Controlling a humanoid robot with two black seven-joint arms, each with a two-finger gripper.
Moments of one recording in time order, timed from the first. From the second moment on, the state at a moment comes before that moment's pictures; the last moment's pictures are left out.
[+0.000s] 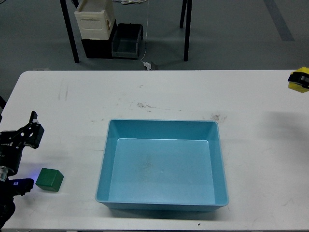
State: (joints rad) left arm 0.18 0.47 -1.23 -1.47 -0.69 -0.48 -0.27; right arm 0.82 -0.84 0.78 1.35 -1.28 0.39 -0.39
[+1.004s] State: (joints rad) left arm 0.19 0.48 -1.23 -1.47 -0.69 -0.48 -0.27; right arm 1.31 -0.75 0.38 1.38 -1.68 0.40 0.47
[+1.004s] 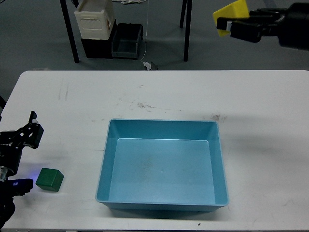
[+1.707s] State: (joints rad) left arm 0.18 0.48 -1.26 -1.47 -0.69 -0.48 -0.27; right arm 1.47 -0.26 -0.14 1.39 -1.98 0.49 0.49
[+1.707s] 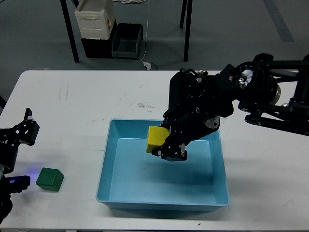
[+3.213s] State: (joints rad) left arm 0.17 0.61 -1.27 -1.45 -0.60 -0.47 -0.26; right arm 1.37 -0.25 0.03 1.23 -2.02 0.49 0.49
